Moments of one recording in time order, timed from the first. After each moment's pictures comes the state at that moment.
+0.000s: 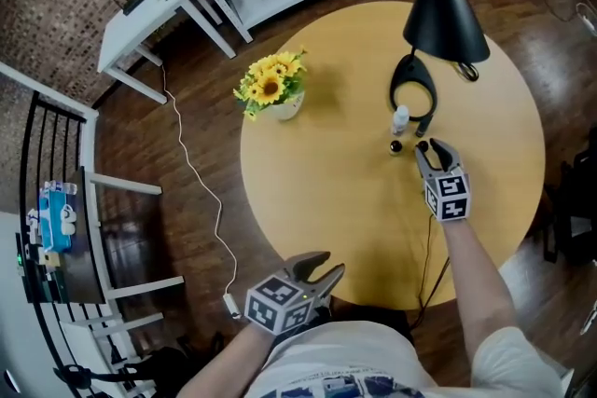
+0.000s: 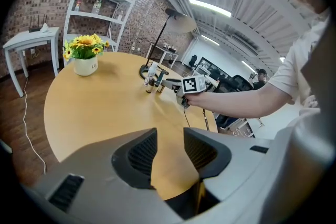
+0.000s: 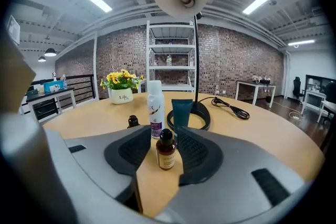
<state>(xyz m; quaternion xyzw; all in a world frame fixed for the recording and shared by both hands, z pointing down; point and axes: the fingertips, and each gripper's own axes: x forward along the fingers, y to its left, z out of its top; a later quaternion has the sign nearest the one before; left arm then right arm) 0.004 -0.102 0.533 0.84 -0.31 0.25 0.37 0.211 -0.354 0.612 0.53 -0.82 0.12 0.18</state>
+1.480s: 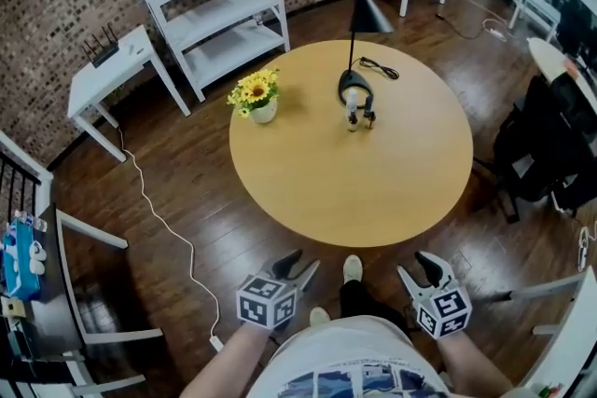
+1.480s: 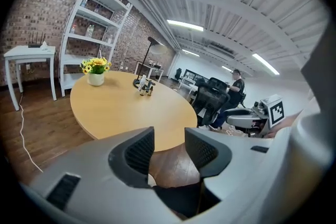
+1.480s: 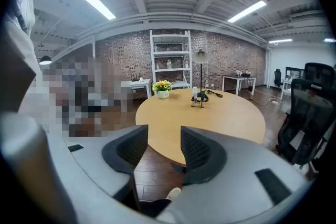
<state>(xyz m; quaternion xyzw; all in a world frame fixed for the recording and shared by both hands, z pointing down) -0.130 0.107 0.489 0.90 -0.29 0.18 0.27 0.075 0.180 0.474 0.58 -0.78 0.17 0.17</state>
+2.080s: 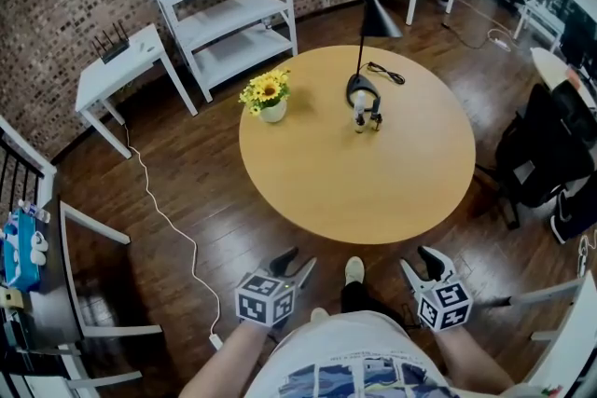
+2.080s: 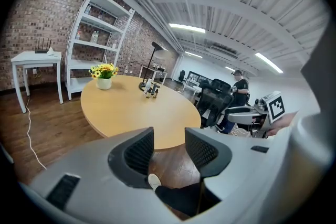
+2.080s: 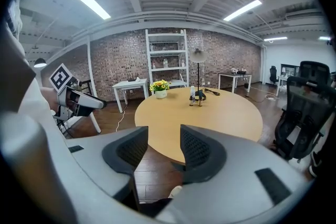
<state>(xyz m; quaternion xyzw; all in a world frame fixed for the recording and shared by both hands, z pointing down) -0.162 0.117 0.480 0.89 -0.32 0.18 0.26 0.066 0.181 0.467 0.60 -0.76 0.18 0.17</state>
